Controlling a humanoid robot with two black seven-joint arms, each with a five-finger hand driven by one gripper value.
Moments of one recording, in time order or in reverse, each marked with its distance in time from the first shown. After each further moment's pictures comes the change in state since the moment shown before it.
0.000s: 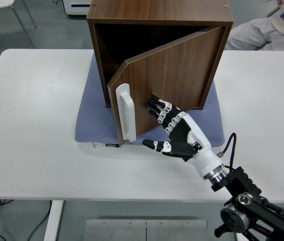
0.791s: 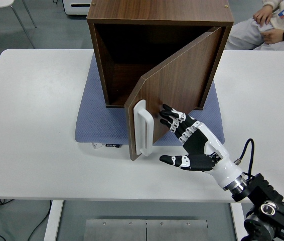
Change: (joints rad) left arm 0.000 0.000 0.000 0.000 0.000 0.000 0.000; right arm -0.063 -0.140 0.014 0.072 -0.020 0.100 0.060
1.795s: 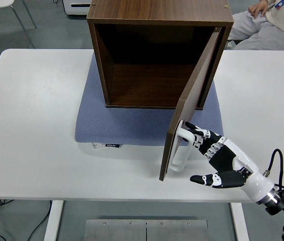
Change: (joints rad) left arm 0.000 0.000 0.000 0.000 0.000 0.000 0.000; right arm -0.110 -0.197 0.059 0.027 -0.004 0.165 0.061
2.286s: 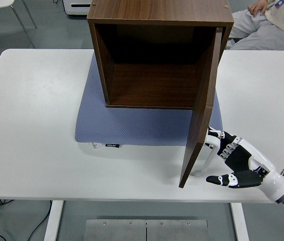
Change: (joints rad) left arm 0.000 0.000 0.000 0.000 0.000 0.000 0.000; right arm -0.022 -0.120 0.031 0.002 0.025 0.053 0.000
